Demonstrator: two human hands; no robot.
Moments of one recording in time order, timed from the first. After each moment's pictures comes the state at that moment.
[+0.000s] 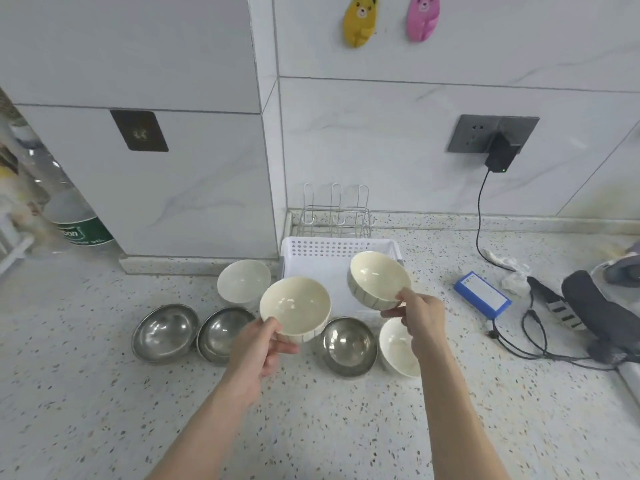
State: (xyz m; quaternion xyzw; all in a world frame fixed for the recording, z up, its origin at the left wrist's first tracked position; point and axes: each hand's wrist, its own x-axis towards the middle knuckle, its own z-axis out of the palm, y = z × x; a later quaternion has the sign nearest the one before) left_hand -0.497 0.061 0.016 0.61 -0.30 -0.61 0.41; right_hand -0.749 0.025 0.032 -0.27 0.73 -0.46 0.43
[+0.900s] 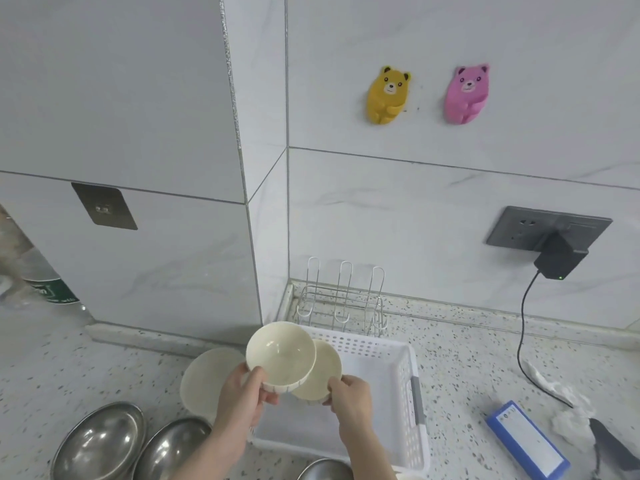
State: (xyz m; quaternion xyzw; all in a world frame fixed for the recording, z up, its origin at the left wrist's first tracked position) left_hand -0.518 -0.080 -0.014 0.68 -0.29 -0.50 0.46; right_hand -0.688 -0.112 -0.047 -0.34 0.73 -0.31 0.51
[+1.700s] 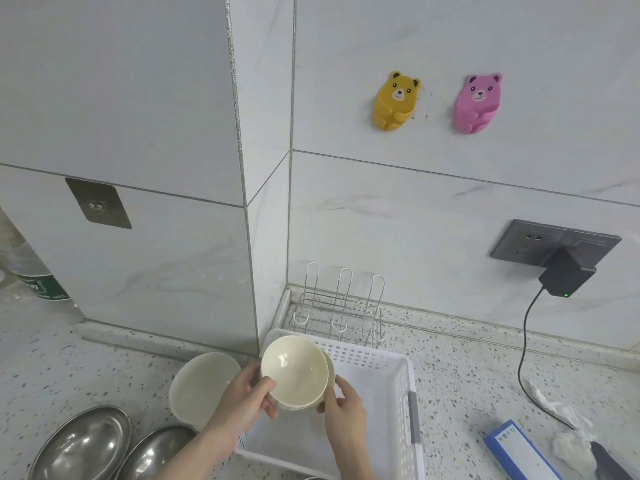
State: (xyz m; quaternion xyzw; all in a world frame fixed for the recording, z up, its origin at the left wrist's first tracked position) left_hand -0.514 -0.097 -0.032 0.65 -0.38 -0.53 0.38; right_hand -0.692 -0.105 -0.067 -0.42 0.68 -0.37 0.47
